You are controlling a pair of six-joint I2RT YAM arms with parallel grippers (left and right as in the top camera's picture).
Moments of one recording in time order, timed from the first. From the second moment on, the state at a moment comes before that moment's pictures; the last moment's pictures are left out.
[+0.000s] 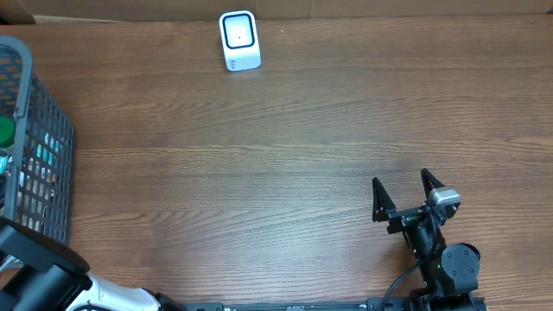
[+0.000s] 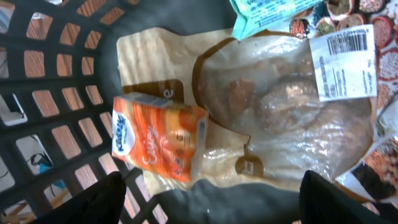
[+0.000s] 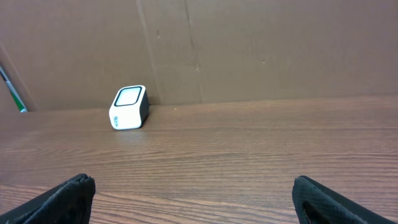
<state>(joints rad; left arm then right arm) 0.89 1.85 1.59 -1.10 -0.30 -0.23 0.13 0.01 0.02 -0.02 -0.09 0.15</state>
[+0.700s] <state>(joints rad) 0.90 2.01 1.58 -1.07 -0.33 -0.23 0.13 0.01 0.02 -0.02 -0.09 0.15</state>
